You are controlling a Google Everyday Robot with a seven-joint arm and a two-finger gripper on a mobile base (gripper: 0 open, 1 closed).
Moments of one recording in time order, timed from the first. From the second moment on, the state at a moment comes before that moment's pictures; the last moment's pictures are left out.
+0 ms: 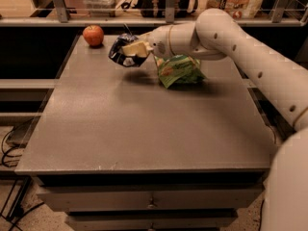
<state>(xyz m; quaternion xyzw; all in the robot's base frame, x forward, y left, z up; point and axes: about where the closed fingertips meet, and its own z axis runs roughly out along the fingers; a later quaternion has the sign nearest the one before) 0.728 0.071 0.910 -0.44 0.67 0.33 0.50</state>
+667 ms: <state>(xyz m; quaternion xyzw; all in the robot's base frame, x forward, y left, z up) 0.744 0.063 0.937 -0.43 0.66 0.32 0.52</state>
